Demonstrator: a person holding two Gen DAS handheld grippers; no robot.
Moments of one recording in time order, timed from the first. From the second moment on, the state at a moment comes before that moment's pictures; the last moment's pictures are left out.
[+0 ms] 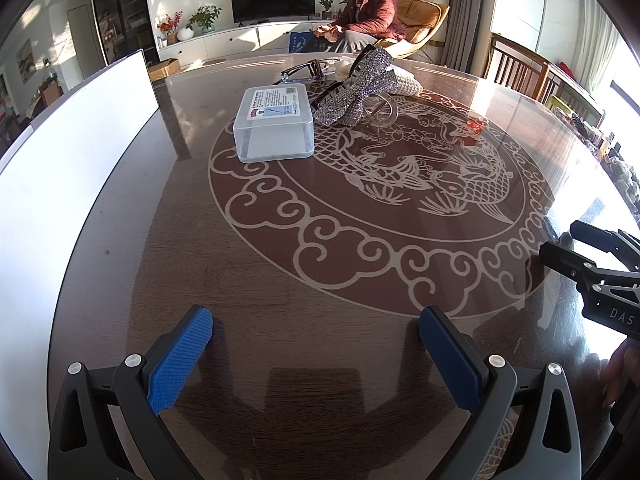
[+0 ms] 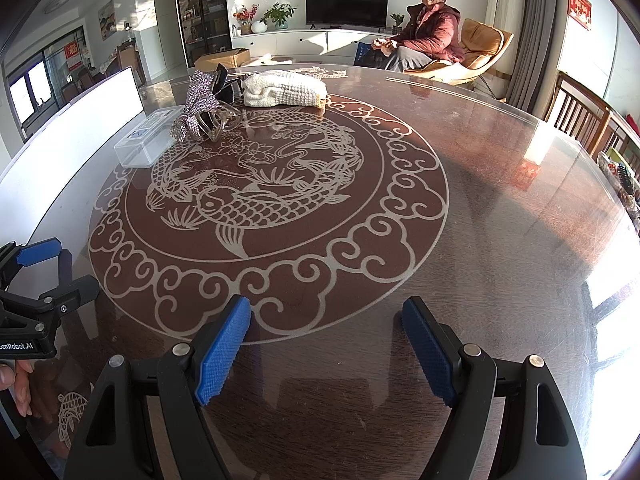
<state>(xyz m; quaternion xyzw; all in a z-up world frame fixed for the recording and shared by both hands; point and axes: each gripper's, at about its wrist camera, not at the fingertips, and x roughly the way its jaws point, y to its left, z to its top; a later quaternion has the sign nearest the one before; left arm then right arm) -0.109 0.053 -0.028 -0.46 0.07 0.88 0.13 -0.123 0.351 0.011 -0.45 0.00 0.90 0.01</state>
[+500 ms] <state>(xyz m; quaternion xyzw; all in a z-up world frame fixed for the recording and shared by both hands) -0.109 0.053 -0.028 -0.46 0.07 0.88 0.13 -0.123 0.351 0.011 -0.45 0.00 0.90 0.01</state>
